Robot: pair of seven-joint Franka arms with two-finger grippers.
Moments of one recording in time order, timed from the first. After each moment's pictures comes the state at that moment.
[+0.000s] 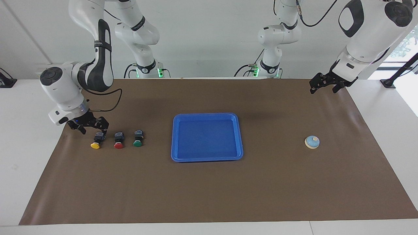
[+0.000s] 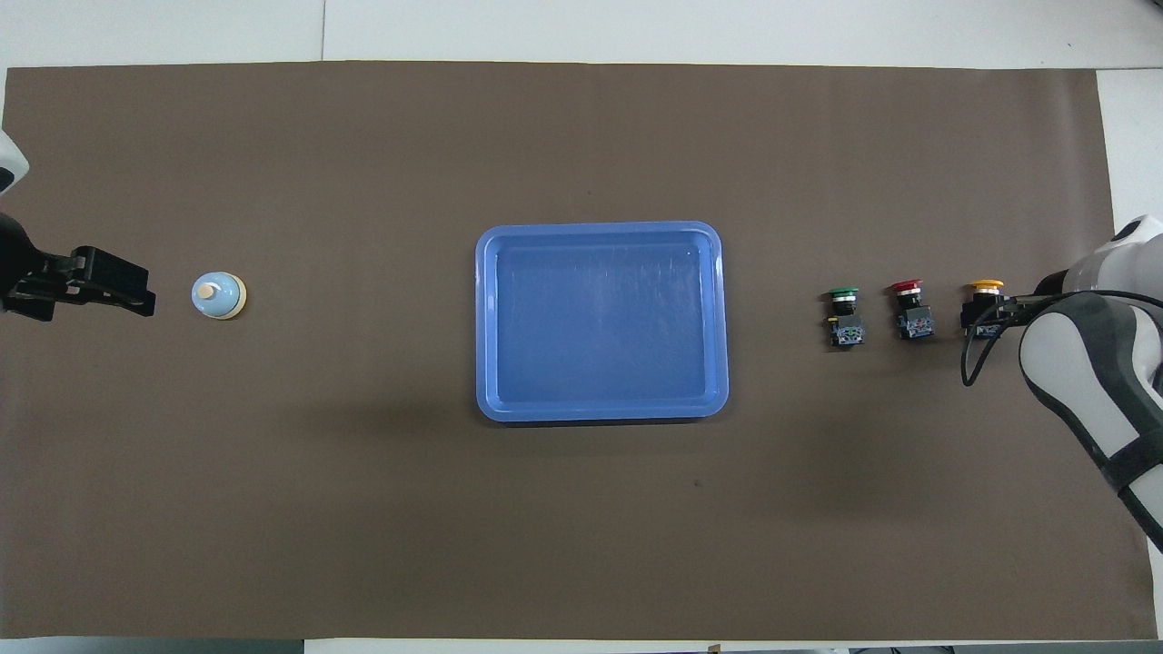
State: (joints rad) left arm 0.06 0.03 -0.11 -1.59 -0.01 1.49 -0.01; right arm -0.27 0.16 0.02 -2.13 -0.02 2.26 -0.20
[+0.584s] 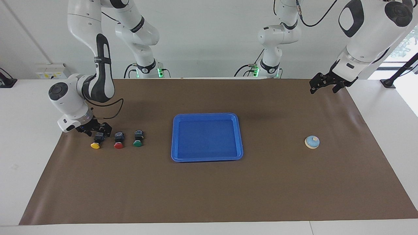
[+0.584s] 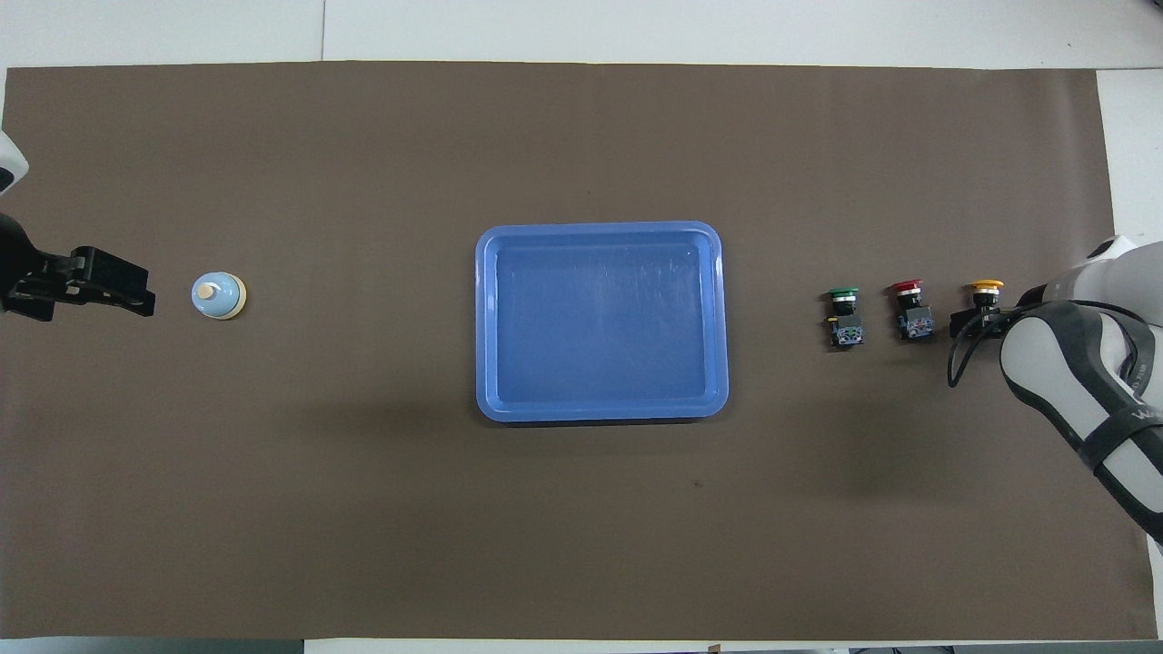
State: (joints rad) left arm 0.06 0.03 -0.11 -1.59 -0.01 1.49 -0.01; right arm -0.29 0.26 0.02 -2.13 -0.02 2.36 -0.21
